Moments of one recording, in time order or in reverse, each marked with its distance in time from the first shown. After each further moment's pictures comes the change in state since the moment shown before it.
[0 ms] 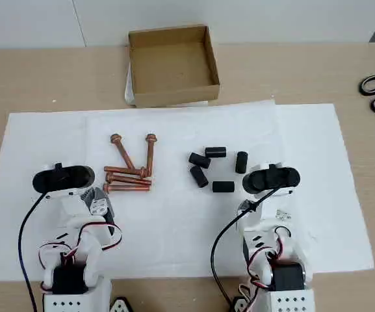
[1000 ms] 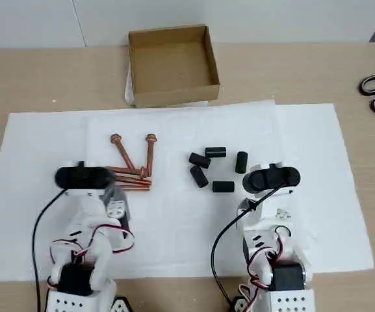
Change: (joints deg) left arm 11.7 0.0 0.4 -1.9 0.0; right arm 0.0 0.0 0.0 -0.9 0.0
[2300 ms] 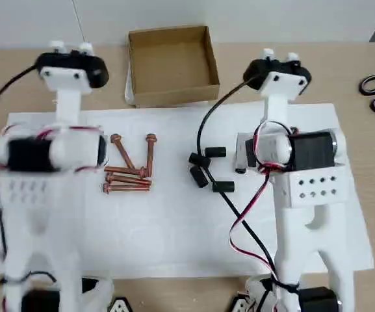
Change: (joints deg) left arm -7.1 83.3 -96.1 42.3 -13.8; right arm -4.4 78.9 -96.2 38.9 -4.0
